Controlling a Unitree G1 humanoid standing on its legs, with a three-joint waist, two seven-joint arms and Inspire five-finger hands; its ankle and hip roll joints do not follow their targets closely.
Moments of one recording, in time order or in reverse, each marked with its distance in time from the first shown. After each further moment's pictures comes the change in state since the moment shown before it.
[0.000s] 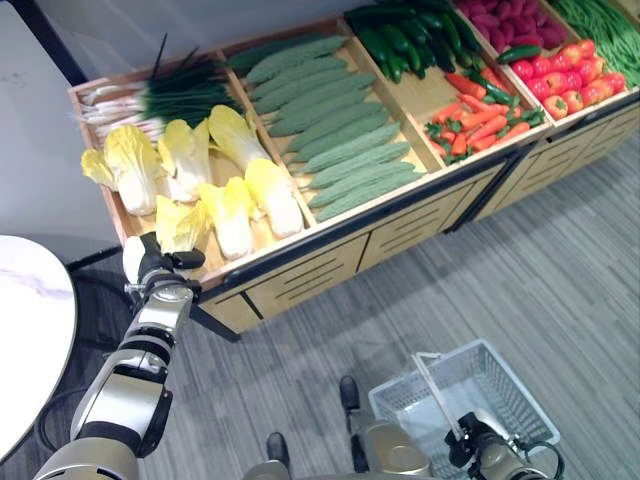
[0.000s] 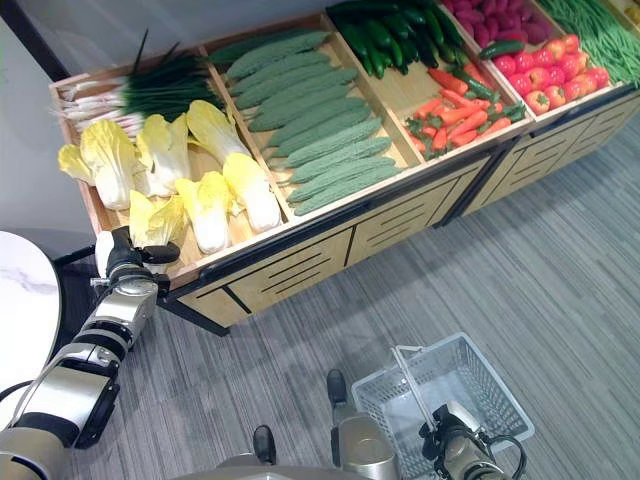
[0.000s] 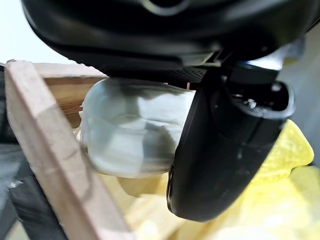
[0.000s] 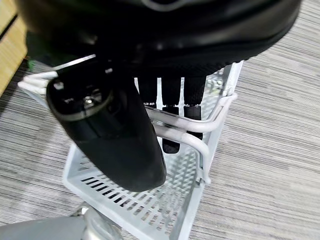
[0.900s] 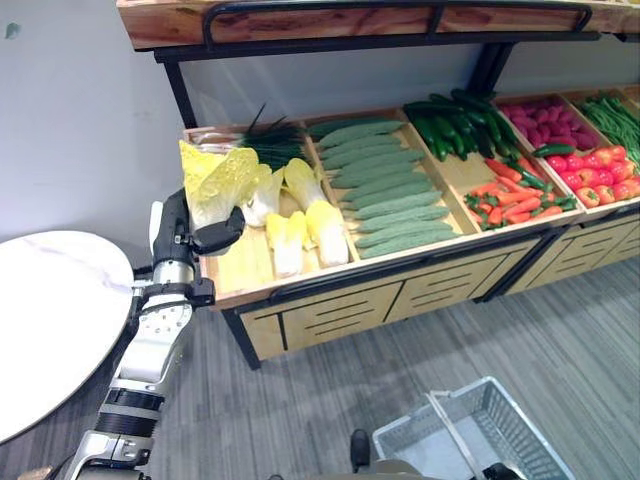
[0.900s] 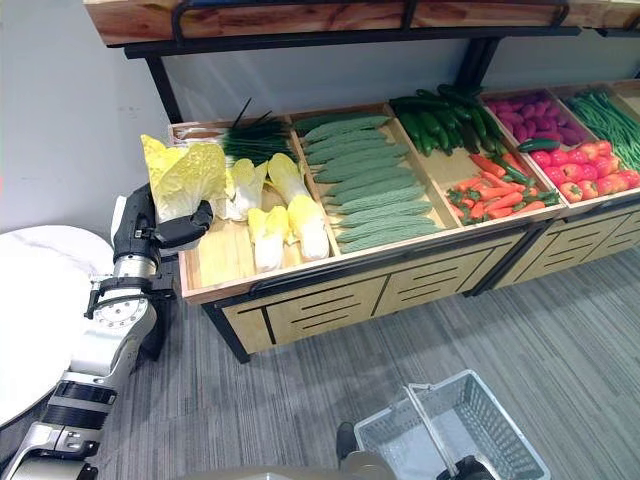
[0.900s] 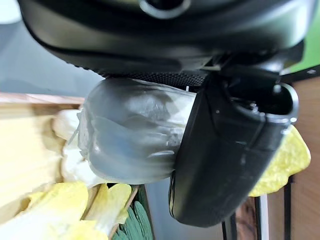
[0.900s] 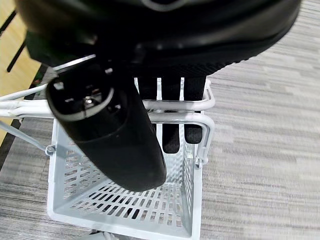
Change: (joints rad) left arm 0.384 -0.012 0.149 -0.814 -0.045 -0.078 -0.184; right arm 0.113 0.000 -0.215 0.060 0.041 0.024 0.085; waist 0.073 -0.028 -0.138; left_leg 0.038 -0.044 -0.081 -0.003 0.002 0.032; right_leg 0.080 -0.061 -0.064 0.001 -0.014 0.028
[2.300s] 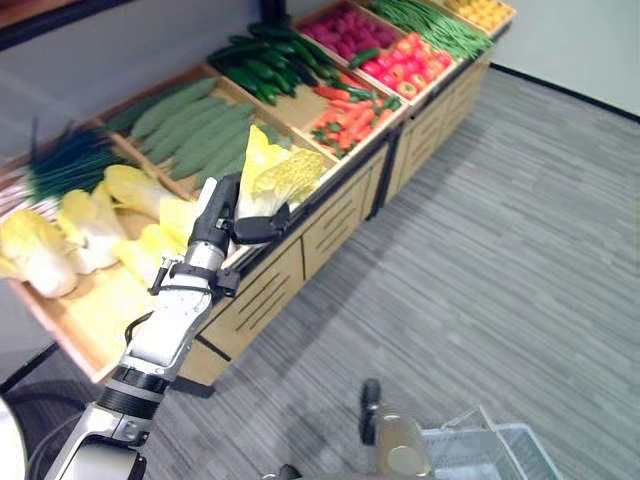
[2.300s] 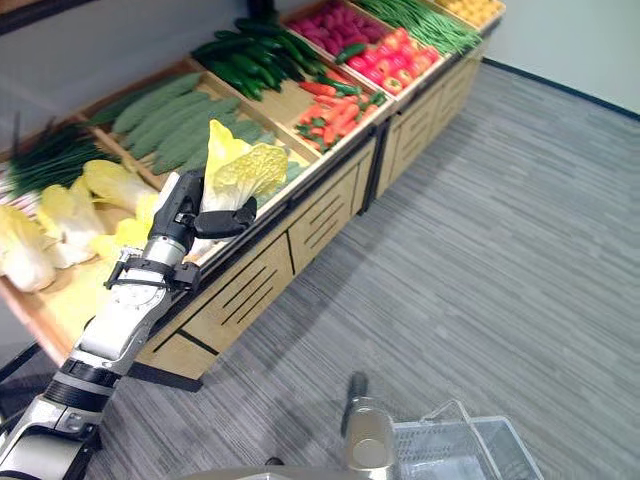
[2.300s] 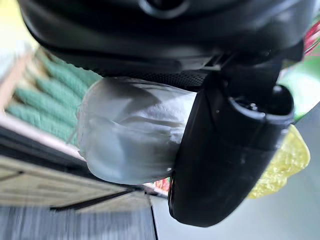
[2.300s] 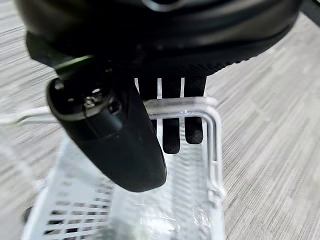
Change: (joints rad) left arm -0.110 0.088 -0.159 -0.013 0.003 0.000 -0.127; right arm 0.003 -0.141 -0.210 0.067 0.008 0.035 0.060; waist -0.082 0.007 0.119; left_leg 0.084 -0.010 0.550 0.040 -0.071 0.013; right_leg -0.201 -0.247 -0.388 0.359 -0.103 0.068
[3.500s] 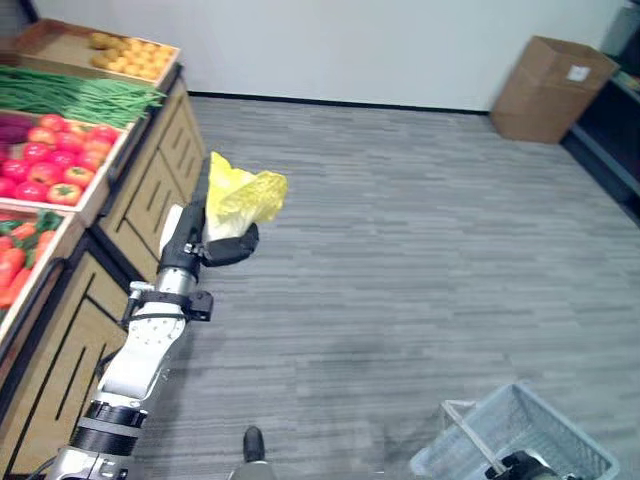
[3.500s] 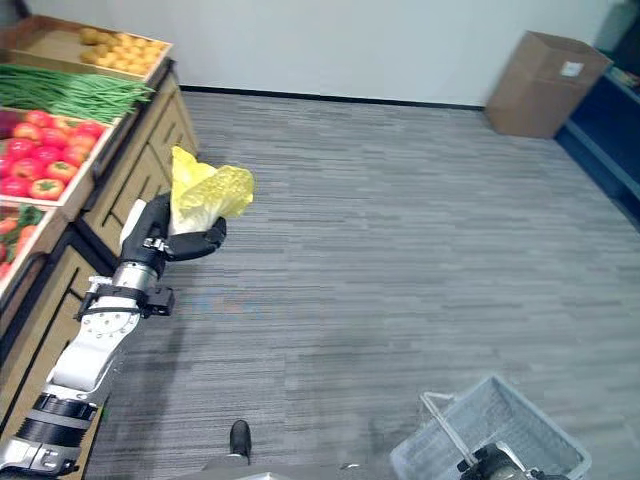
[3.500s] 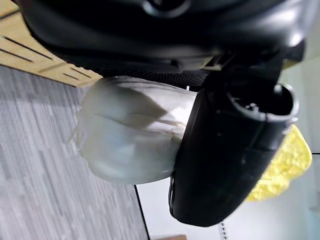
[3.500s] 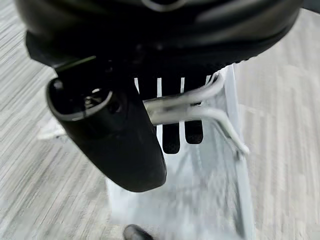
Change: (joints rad) left arm 0.201 0.017 0.116 -0.084 0.022 0.018 0.020; right arm -0.043 0.046 0.189 -0.083 -0.008 -0.034 -0.010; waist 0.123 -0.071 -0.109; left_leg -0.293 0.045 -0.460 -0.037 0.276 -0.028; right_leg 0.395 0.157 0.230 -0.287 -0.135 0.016
